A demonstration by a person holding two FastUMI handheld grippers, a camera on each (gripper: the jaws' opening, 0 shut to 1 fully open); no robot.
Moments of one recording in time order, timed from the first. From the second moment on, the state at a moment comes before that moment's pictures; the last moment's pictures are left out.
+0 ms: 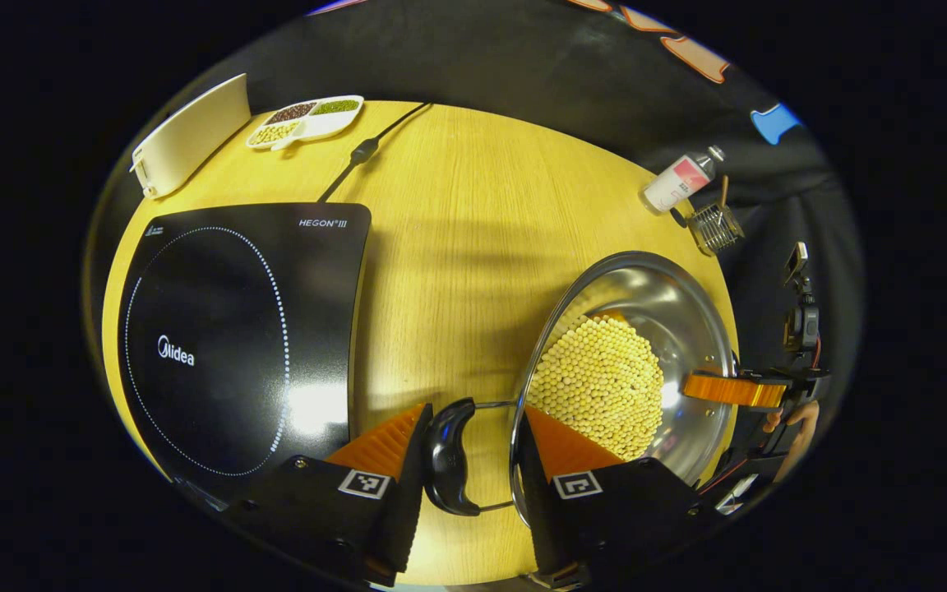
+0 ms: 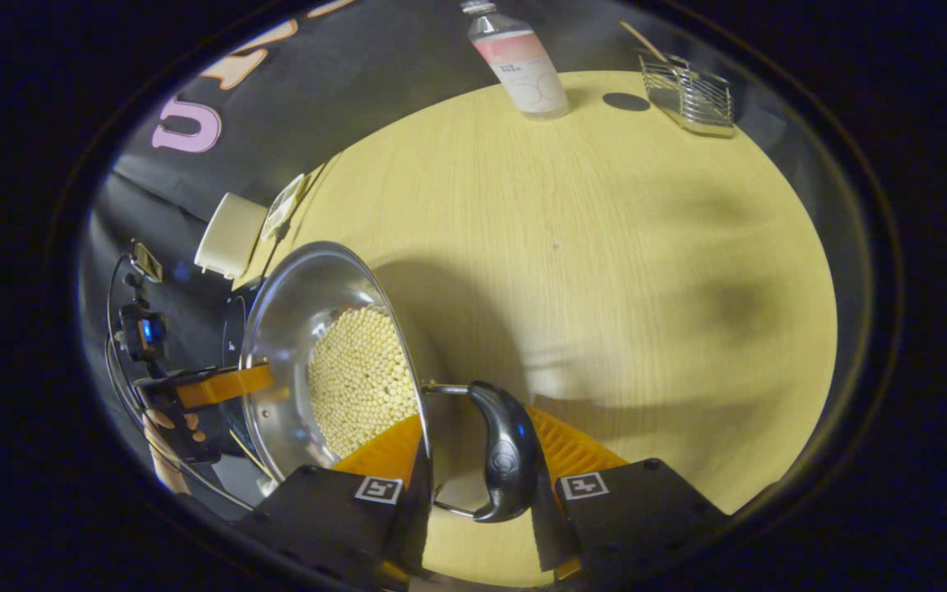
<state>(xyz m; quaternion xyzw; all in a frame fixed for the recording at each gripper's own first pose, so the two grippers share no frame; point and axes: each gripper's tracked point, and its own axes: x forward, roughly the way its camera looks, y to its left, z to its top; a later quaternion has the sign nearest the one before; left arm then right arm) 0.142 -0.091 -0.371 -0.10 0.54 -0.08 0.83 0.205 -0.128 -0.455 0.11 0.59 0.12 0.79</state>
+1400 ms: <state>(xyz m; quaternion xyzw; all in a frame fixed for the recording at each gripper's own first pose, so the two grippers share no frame) 0.066 0.070 -0.278 -0.08 0.53 -0.04 0.84 0.131 0.041 -0.386 0.11 0.57 0.15 0.80</state>
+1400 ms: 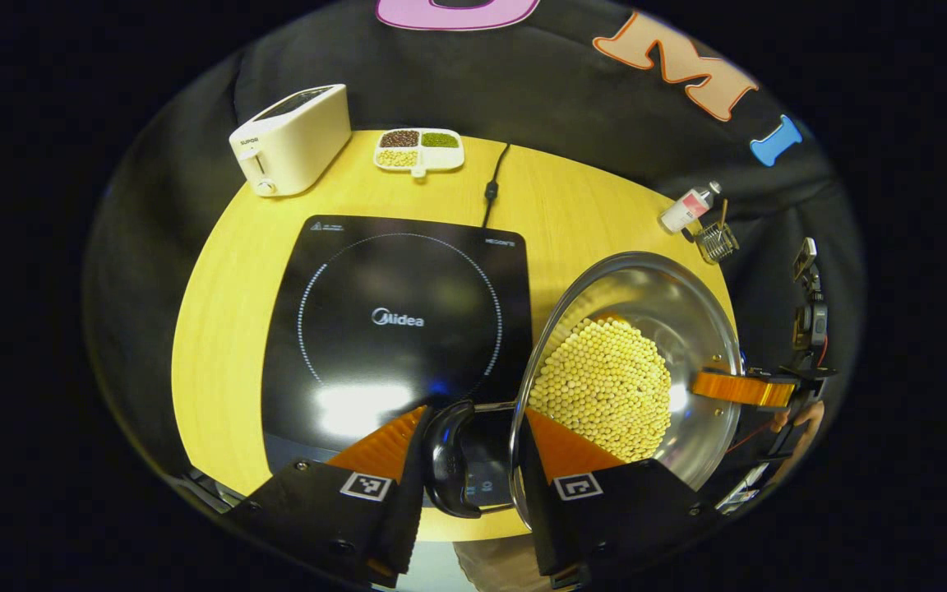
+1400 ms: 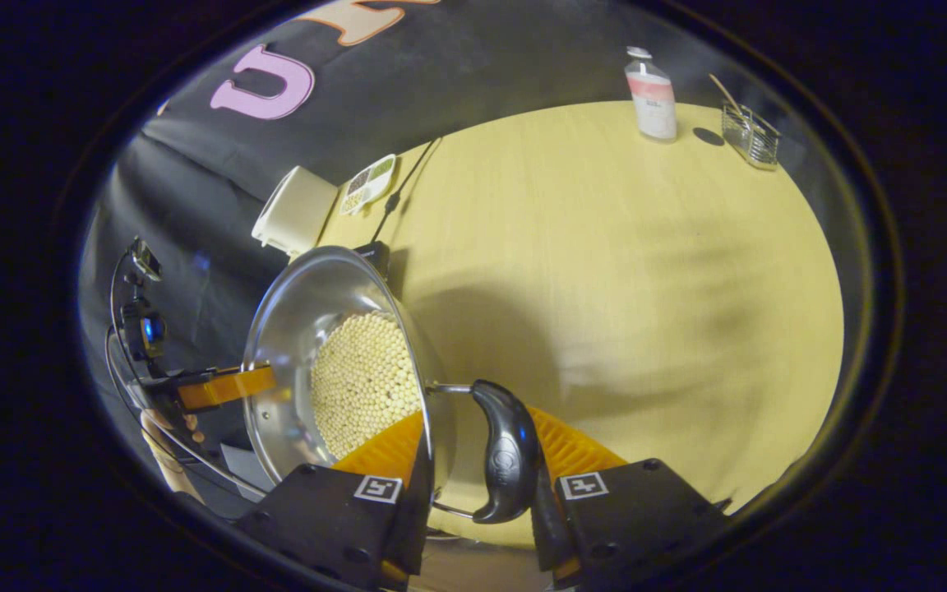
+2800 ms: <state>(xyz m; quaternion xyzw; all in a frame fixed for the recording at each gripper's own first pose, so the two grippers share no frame) 0.121 0.221 -0.284 -0.02 0.52 -0.01 0.85 0.189 0.197 -0.419 0.11 0.56 0.14 0.81</state>
